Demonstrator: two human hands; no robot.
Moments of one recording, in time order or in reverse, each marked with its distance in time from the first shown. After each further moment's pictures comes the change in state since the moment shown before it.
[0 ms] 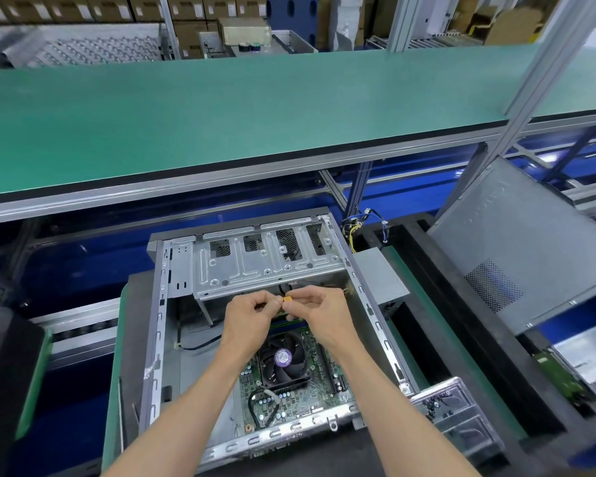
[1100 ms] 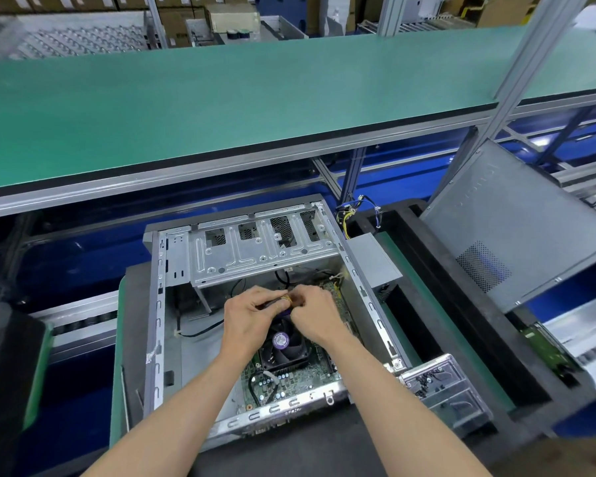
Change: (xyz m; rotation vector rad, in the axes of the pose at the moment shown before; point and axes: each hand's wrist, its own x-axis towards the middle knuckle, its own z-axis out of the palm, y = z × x) left_hand -0.019 -0.009 0.009 -0.060 0.051 0.122; right_hand -0.006 0.013 0.006 -0.598 -0.070 0.047
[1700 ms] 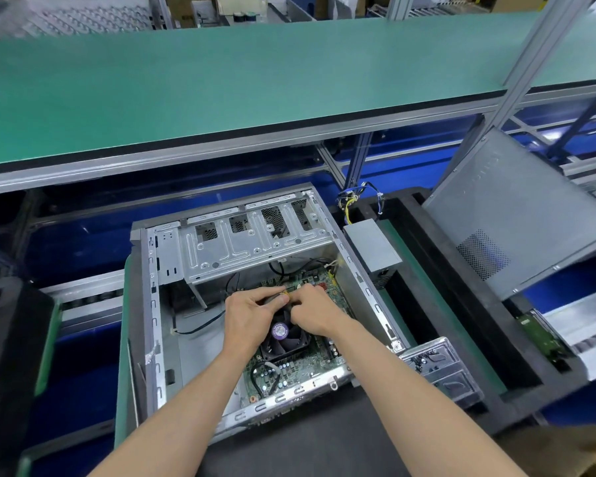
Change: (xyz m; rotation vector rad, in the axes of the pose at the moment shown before) left_hand -0.030 -0.004 0.004 -0.001 0.056 -0.145; right_hand -0.015 0.007 0.001 -0.117 -0.252 0.000
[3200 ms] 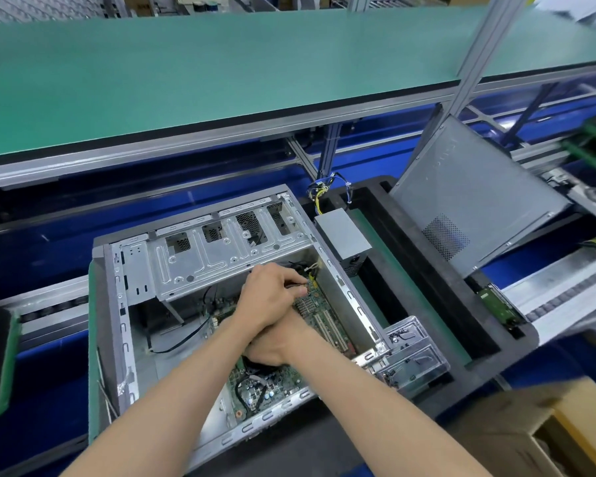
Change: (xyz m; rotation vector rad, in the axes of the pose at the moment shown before) left_hand 0.009 0.053 0.040 0.398 -0.393 0.234; right_hand -0.019 -0.003 0.043 -1.001 -0.161 -0.301
